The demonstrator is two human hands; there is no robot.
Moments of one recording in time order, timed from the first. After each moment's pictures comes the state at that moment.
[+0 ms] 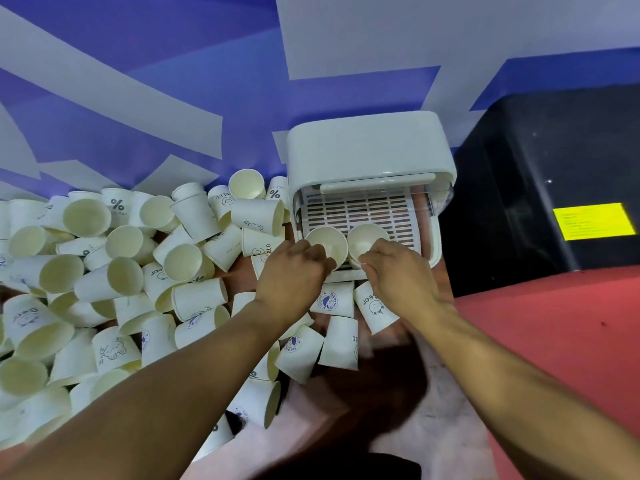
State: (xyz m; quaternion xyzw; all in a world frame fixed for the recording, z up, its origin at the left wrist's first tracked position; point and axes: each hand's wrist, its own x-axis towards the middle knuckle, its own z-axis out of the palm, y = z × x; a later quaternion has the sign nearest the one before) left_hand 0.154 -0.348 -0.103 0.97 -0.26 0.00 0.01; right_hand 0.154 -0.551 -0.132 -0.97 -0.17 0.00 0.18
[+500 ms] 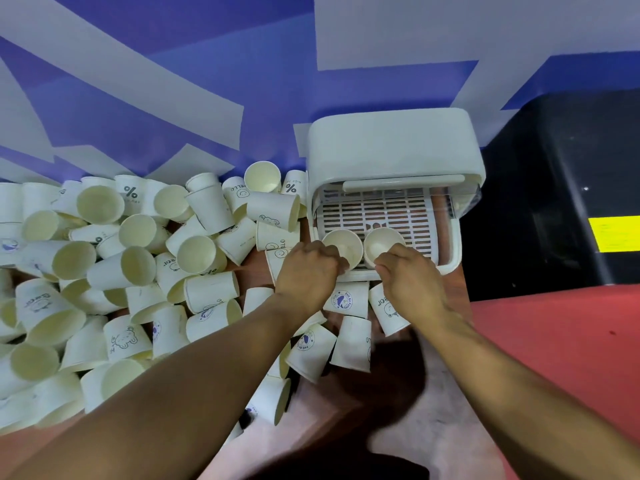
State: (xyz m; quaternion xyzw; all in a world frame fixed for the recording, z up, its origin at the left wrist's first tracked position) left_hand 0.162 -0.345 -0.131 0.97 -0.24 -0.06 0.03; right_hand 0.157 -0.538 -0.149 -0.98 -0.12 0.05 0.15
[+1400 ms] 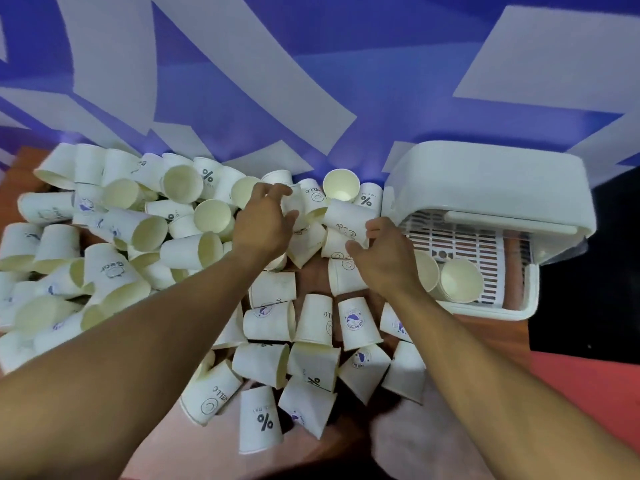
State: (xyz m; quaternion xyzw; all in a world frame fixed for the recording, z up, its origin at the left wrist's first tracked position) left_hand 0.210 -0.165 -0.117 0.96 0.16 -0.02 0.23; right_hand 0.205 -0.364 -0.098 -0.92 0.04 0.17 0.36
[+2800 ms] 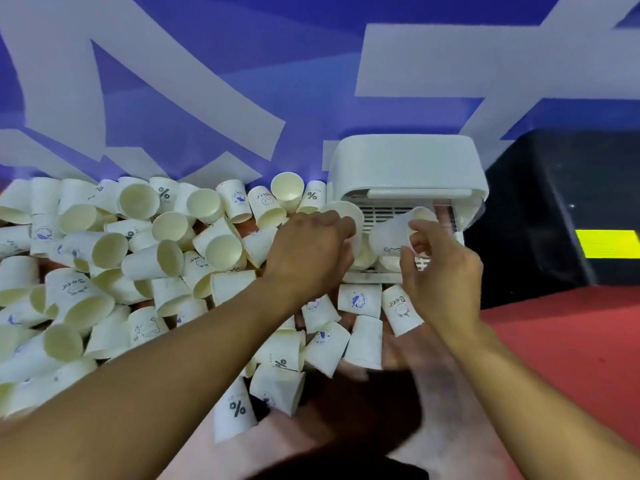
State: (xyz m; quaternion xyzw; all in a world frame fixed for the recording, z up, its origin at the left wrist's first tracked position) left_hand 0.143 -0.304 -0.029 0.97 -0.19 0.11 0.13; right_hand 0.119 -0.498 -0.035 -0.94 -0.04 -0.18 0.29
